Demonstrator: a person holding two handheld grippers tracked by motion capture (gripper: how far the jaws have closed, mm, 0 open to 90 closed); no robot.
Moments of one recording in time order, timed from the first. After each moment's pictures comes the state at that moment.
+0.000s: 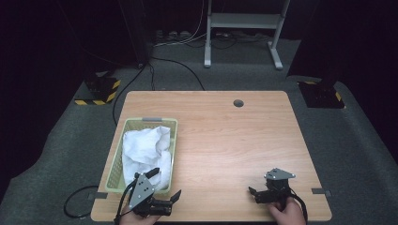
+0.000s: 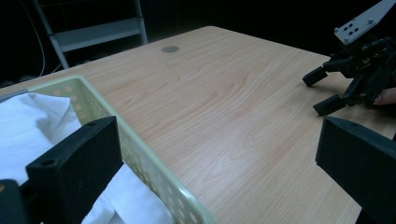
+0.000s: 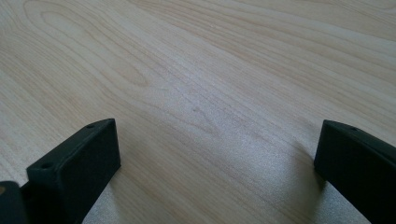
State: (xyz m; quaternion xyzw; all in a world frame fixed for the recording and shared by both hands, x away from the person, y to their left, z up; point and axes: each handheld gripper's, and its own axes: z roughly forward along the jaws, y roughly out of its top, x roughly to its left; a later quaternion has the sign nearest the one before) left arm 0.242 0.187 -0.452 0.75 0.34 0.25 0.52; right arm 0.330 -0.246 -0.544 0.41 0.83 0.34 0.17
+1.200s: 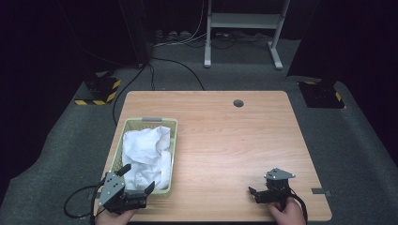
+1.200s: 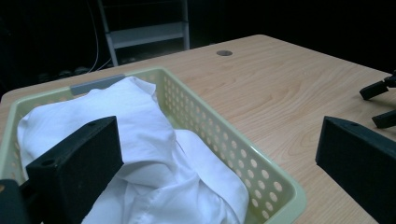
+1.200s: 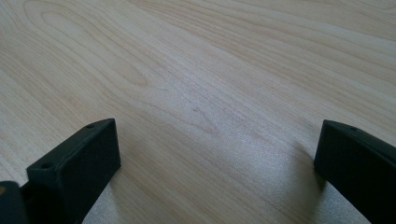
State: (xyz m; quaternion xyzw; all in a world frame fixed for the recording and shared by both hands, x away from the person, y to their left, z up) left arm 0.237 0.250 -0.446 0.70 0.40 0.29 0.51; right arm 0.330 -0.246 -0.544 0.41 0.83 0.34 0.17
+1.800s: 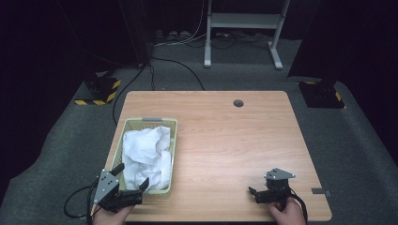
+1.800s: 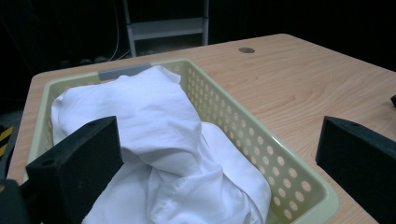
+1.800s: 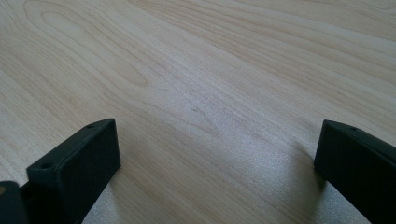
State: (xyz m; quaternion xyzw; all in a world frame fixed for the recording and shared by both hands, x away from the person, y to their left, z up) left arm 0.243 0.259 -0.450 0.68 0.45 0.30 0.49; right arm 0.330 -0.246 -0.544 0.41 0.83 0.34 0.17
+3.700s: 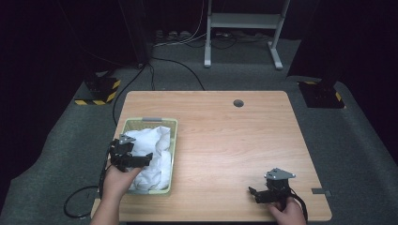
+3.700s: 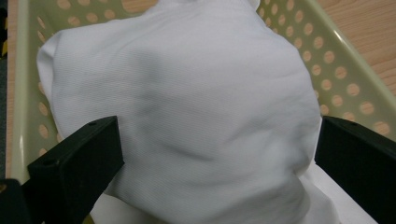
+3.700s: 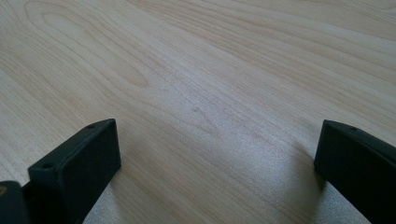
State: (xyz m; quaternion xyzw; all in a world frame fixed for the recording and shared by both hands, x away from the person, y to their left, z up) left arm 0.369 0.262 -0.458 0.75 0.56 0.19 0.31; right arm 0.331 -0.247 -0.544 0.41 0.83 0.34 0.17
